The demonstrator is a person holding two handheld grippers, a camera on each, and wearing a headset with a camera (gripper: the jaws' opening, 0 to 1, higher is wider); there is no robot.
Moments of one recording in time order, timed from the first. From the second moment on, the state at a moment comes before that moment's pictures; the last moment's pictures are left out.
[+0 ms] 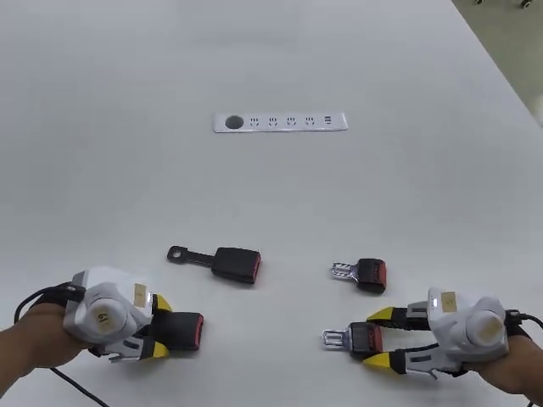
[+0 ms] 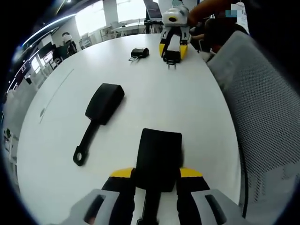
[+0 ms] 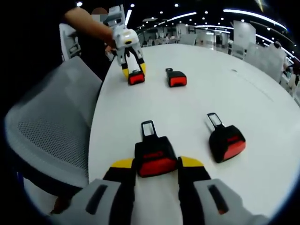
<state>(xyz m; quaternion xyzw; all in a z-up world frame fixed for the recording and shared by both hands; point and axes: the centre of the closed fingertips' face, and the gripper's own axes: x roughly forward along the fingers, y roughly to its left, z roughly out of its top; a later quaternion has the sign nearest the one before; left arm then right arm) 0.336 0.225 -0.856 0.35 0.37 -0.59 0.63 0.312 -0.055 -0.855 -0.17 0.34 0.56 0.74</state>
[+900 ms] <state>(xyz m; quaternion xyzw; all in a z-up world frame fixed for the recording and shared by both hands) 0.337 0.227 -0.858 0.34 0.39 -0.58 0.63 0.316 -0.011 -0.855 -0.15 0.32 0.56 0.75</state>
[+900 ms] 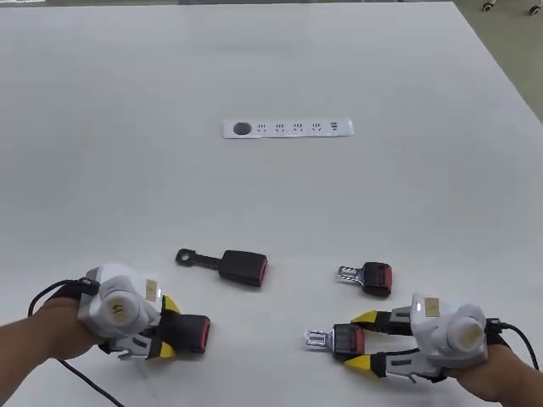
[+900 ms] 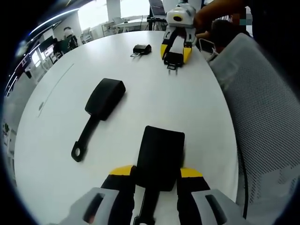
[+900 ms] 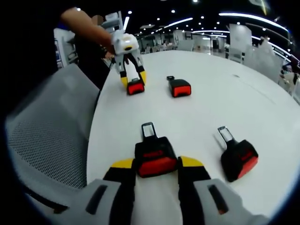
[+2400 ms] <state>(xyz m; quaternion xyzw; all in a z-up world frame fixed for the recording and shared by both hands) 0.341 0.226 -0.859 0.33 0.40 -0.56 0.64 0.337 0.151 -0.854 -0.19 0.33 0.59 0.71</state>
